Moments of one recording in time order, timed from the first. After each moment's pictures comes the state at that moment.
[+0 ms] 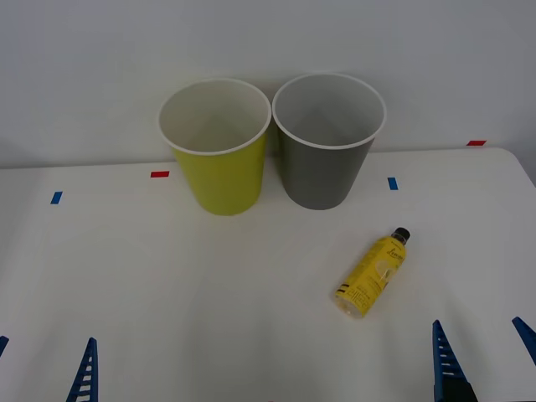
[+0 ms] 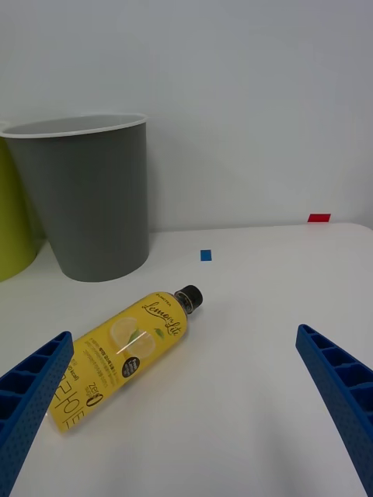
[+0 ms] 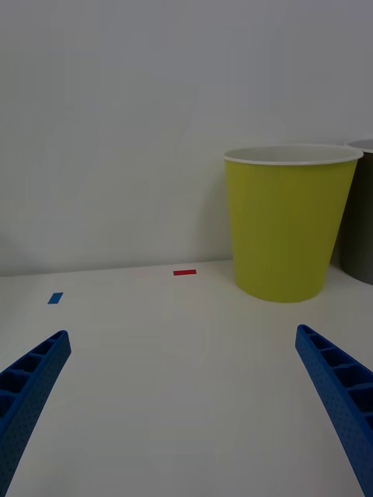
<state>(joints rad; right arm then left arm) 1.04 -0.37 0.20 -2.21 -0.19 -0.46 1.53 1.12 0.38 -0.19 -2.16 0.22 -0.67 -1.59</state>
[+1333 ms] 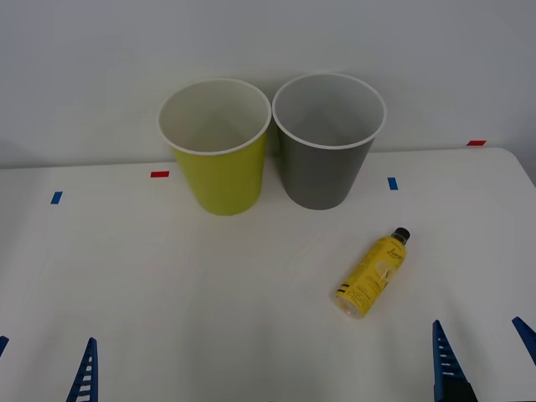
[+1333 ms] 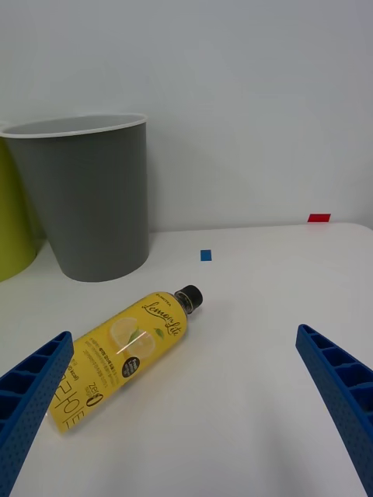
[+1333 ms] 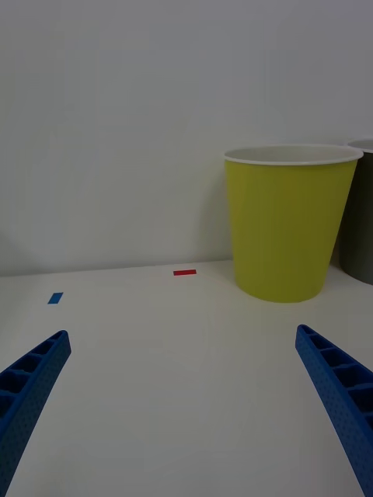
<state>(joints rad) 1.04 -0.37 0.20 -2.21 -0.19 -0.46 1.53 1.12 0.38 -0.19 -2.16 0.22 -0.67 -1.59</state>
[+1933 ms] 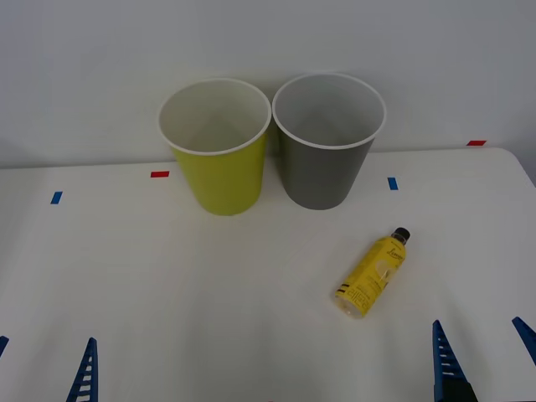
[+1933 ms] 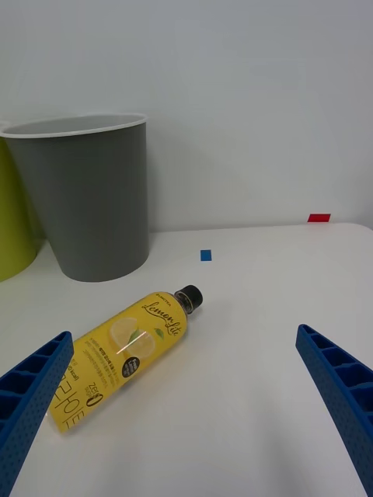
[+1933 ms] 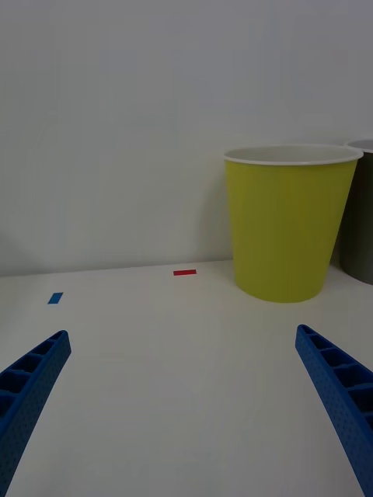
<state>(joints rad) 1.04 -0.37 0.20 -2.21 -0.19 -0.46 1.53 1.12 0.38 -0.19 -2.16 0.22 -0.67 -1.59</state>
